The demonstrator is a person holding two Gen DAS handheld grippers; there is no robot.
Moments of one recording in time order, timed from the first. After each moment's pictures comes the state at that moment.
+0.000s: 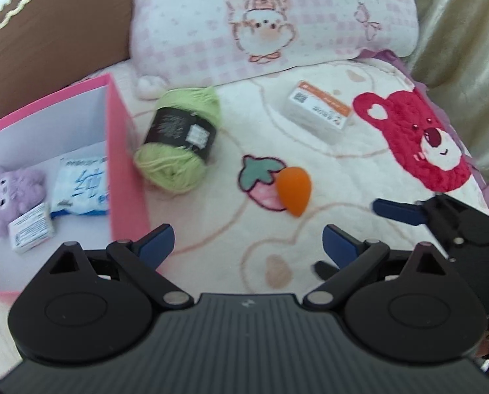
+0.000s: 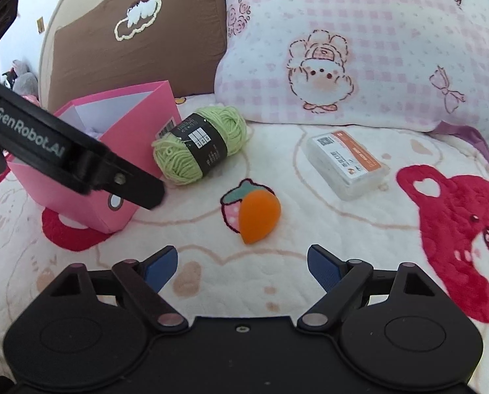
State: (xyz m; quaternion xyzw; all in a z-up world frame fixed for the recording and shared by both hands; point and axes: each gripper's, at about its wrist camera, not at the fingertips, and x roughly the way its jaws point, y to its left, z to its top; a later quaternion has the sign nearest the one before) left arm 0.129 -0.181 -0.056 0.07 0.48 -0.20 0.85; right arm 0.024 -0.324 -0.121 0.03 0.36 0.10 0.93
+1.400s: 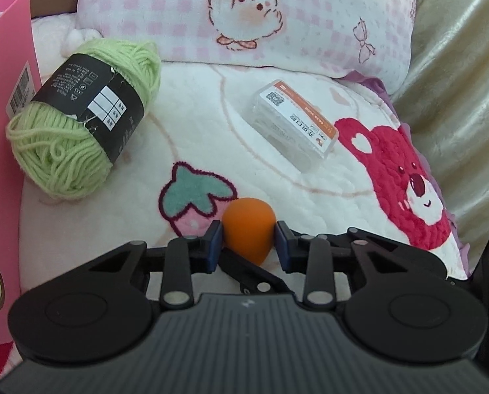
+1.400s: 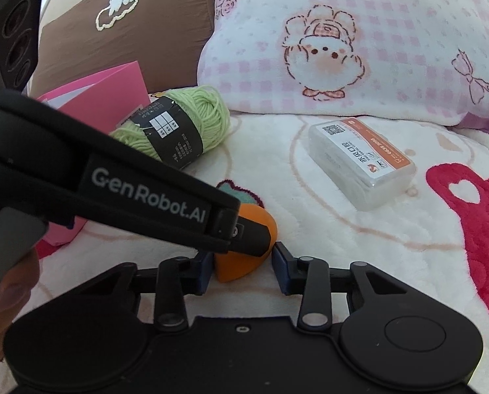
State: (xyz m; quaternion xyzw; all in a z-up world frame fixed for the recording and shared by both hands) left arm 0.175 -0.209 -0.147 -0.09 0.46 -0.26 0.84; right arm 0.079 -0.330 -0.162 0.03 0.34 0.09 0.94
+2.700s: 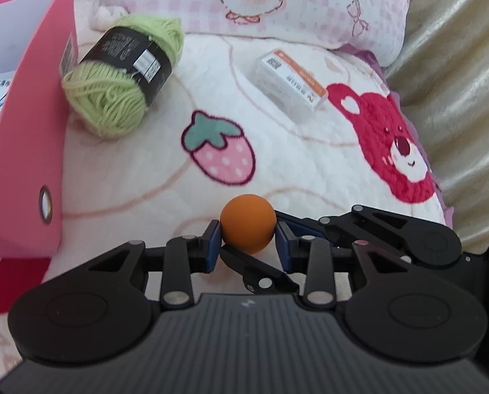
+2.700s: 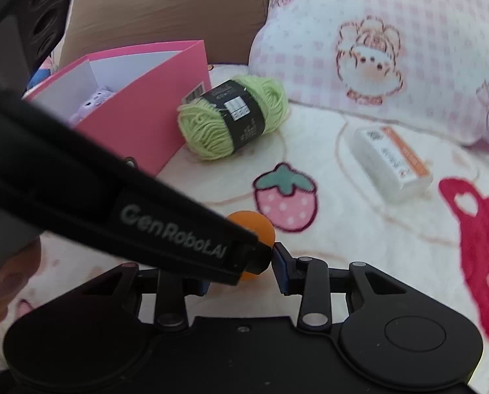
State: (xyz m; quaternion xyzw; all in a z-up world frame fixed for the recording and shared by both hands) left arm 0.129 -0.179 -0.123 -0.07 0.51 -0.26 0.82; right arm 0.053 -0.295 -0.134 -0.02 0.40 0.13 0.91
